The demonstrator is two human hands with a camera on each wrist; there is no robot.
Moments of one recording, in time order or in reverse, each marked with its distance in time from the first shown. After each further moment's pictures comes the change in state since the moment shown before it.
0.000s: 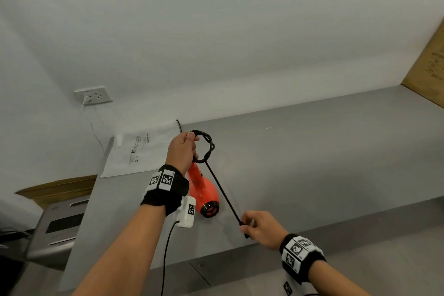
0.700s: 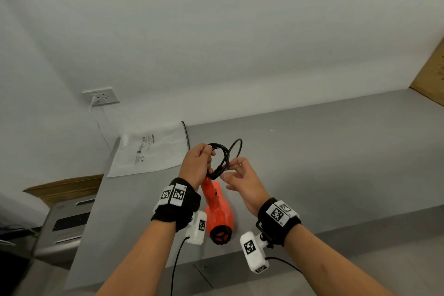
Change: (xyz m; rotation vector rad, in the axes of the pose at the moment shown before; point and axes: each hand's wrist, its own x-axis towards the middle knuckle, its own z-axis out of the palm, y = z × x) left_hand -0.041 0.002 0.011 -0.003 -0.123 -0.021; right_hand 0.049 -0.107 -0.029 0.840 0.230 -0.086
